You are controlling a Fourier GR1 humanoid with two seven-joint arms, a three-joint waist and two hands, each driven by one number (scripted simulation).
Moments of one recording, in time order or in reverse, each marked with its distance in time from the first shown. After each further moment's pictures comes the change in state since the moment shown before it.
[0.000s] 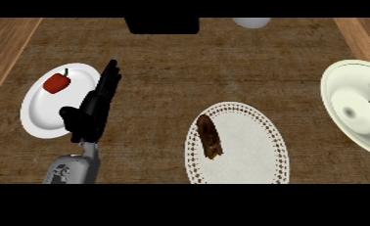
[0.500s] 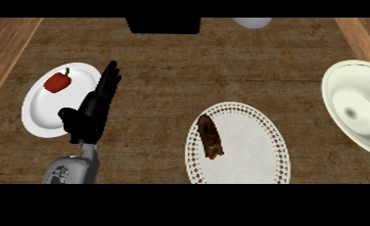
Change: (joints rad) left arm 0.009 0.001 0.000 -0.008 -0.001 -0.013 0.003; right arm -0.104 0.014 -0.044 0.523 0.127 -0.113 -0.332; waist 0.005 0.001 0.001
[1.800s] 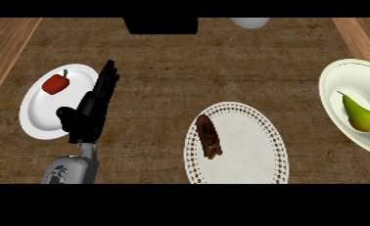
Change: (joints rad) left arm -0.001 -0.006 0.017 0.002 -0.005 0.004 -0.002; right arm -0.201 -0.022 -0.237 0.680 -0.288 0.202 -0.546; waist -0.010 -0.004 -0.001
